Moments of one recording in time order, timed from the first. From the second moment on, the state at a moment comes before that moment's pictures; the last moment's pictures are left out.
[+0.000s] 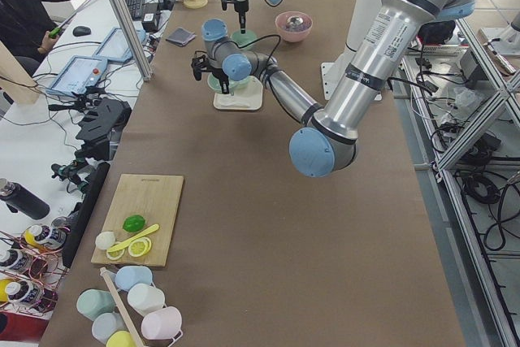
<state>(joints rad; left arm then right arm) -0.92 -2.09 -1.70 -1.68 -2.26 -1.18 0.84 -1.12 1.62 -1.42 2.16 0.83</state>
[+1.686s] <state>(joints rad) -0.67 -2.33 -1.54 -1.69 -2.05 -1.52 0.94 -1.08 1.62 -1.42 2.24 0.89</state>
